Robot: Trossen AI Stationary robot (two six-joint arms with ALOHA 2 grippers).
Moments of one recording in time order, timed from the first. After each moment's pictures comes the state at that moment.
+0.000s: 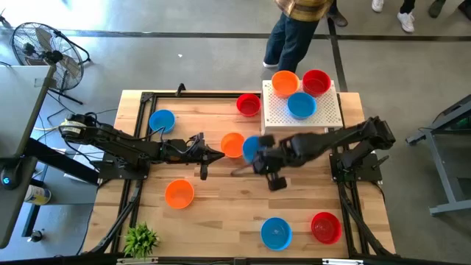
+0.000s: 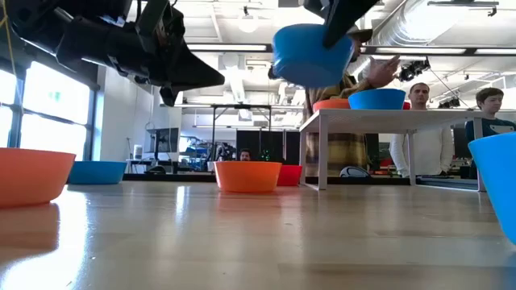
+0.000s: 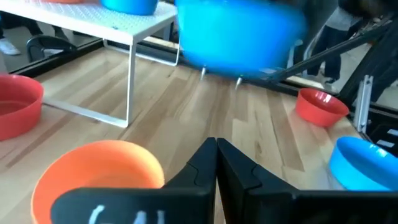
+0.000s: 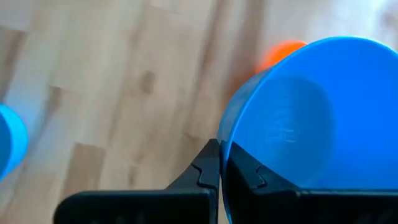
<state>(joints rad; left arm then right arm) -0.09 1.29 0.44 0.70 -0.22 -0.26 0.20 1.65 1.57 -1.08 0.19 -0.08</state>
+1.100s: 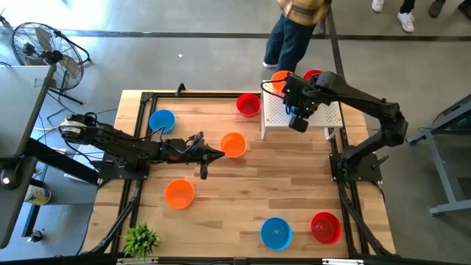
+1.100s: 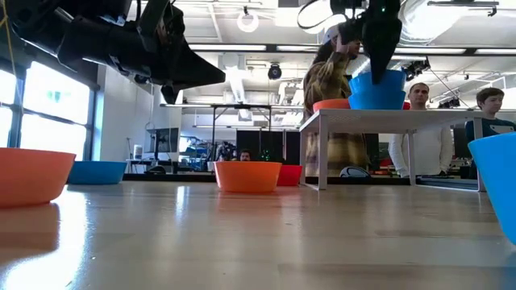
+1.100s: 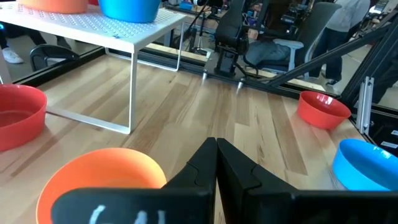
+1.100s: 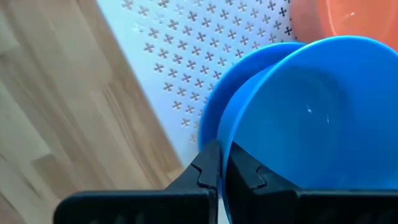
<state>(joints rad) -0.09 1.29 0.44 0.72 -0.22 -0.24 -0.48 1.48 1.54 -1.44 0.17 -0.08</state>
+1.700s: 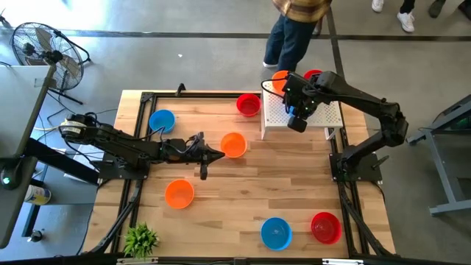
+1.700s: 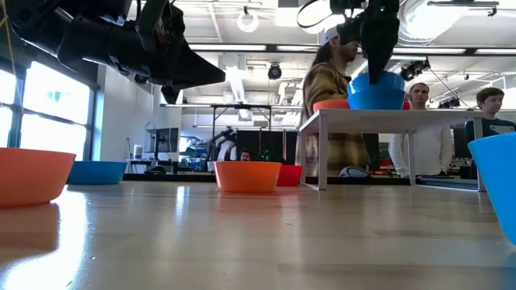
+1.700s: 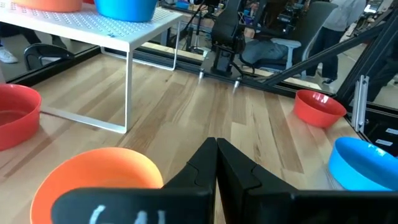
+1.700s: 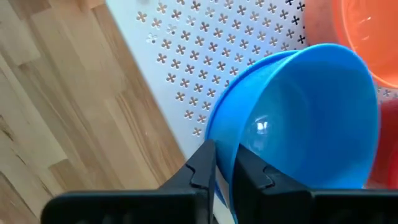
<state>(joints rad) -0.09 1.29 0.44 0.72 -0.21 -0.24 -0.49 1.48 1.53 -1.41 0.12 -0.08</state>
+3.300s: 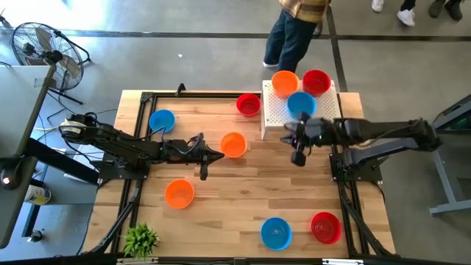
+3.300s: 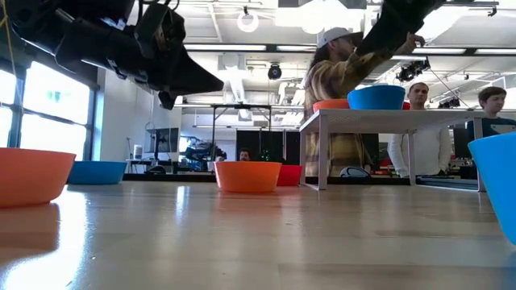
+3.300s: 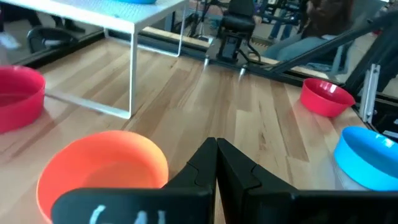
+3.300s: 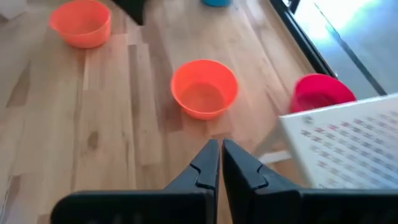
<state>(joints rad) -0.09 1.29 0.44 0.66 -0.22 -0.26 0.01 0.99 0.90 -0.57 0.21 0.11</state>
